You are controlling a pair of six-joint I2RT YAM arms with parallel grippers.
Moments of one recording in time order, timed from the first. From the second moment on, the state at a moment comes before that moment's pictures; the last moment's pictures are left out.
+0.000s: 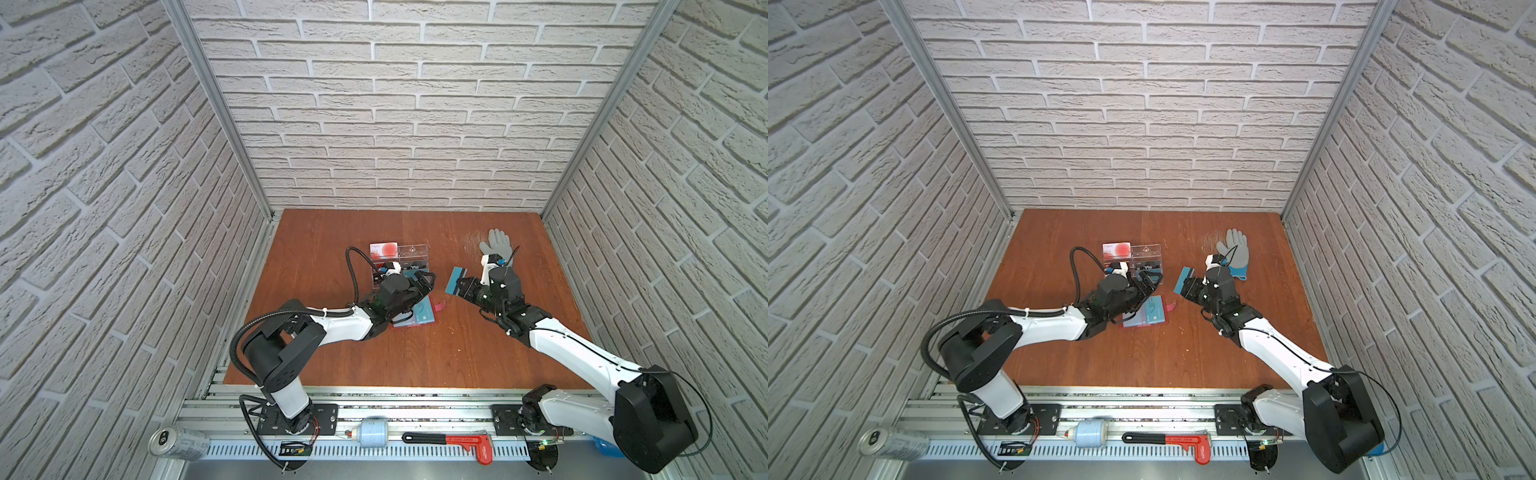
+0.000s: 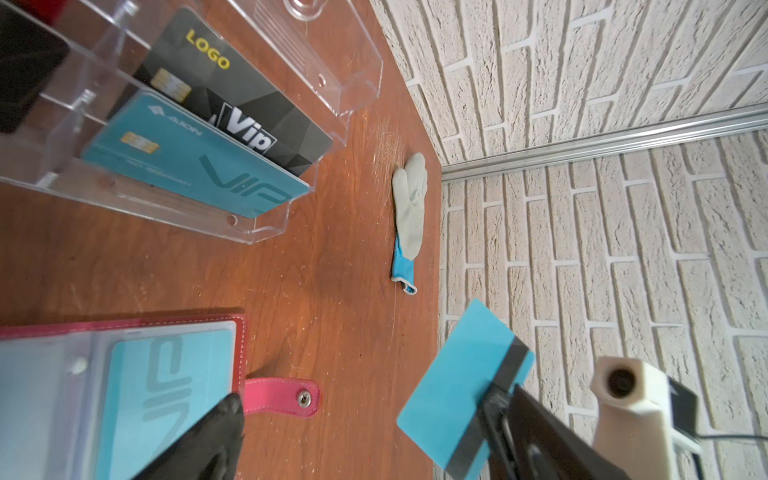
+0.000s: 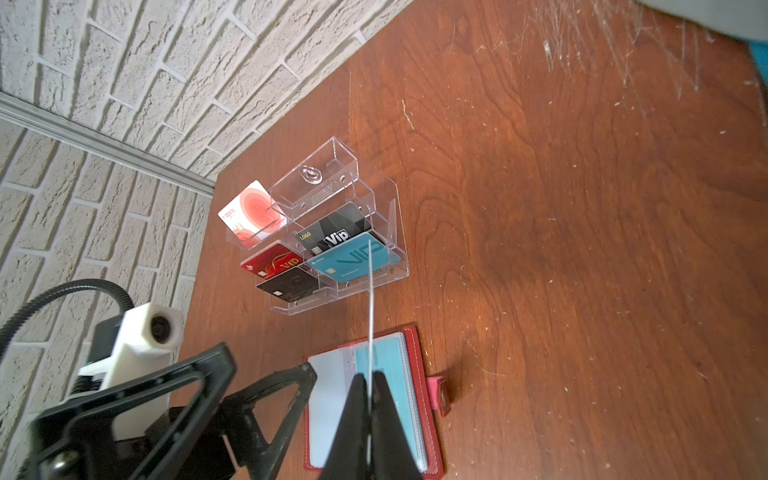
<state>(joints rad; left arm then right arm) -0.84 1.70 0.81 0.52 -0.04 -1.30 0.36 1.16 0.62 0.01 -0.04 0.82</state>
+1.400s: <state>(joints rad) -0.98 1.96 0.93 0.89 -0.28 -1.52 0.30 1.20 0.45 0.43 -0.10 0.97</state>
